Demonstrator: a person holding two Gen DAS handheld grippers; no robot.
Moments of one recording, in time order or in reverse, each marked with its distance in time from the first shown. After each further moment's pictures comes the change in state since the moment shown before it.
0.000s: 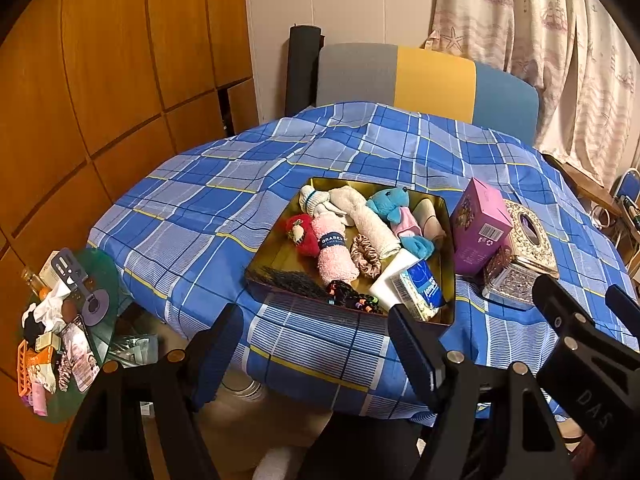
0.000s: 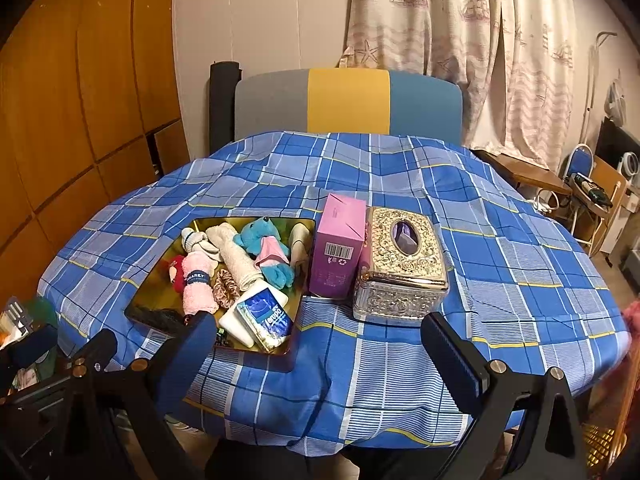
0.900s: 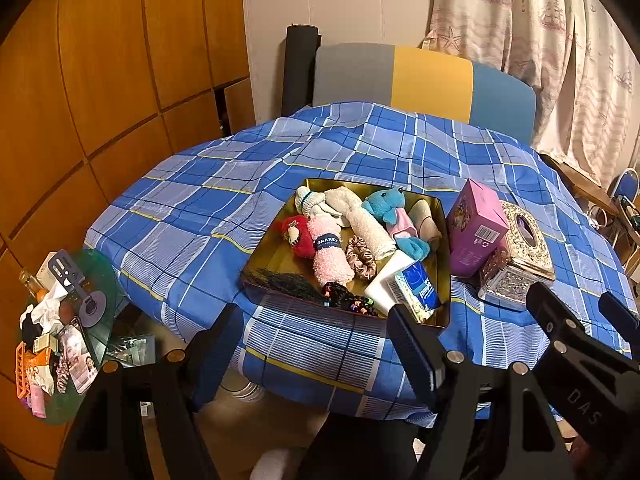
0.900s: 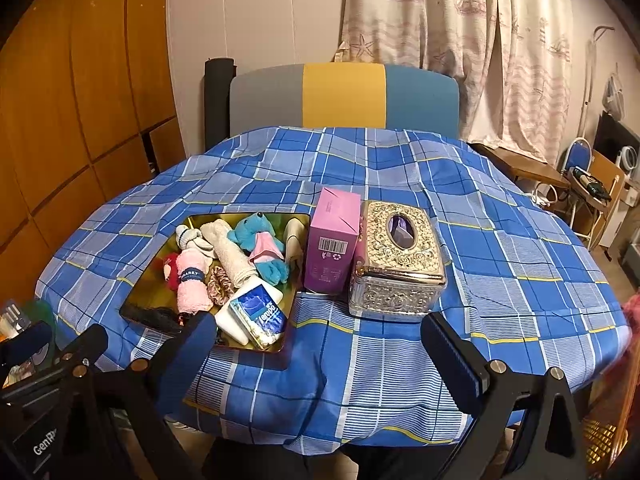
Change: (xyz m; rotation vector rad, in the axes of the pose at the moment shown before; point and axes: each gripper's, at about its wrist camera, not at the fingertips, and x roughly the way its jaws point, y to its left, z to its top) left arm 0.002 -0.002 0.005 0.004 0.005 -0.020; right arm 0.008 -0.001 0.001 0.019 0.018 -0.014
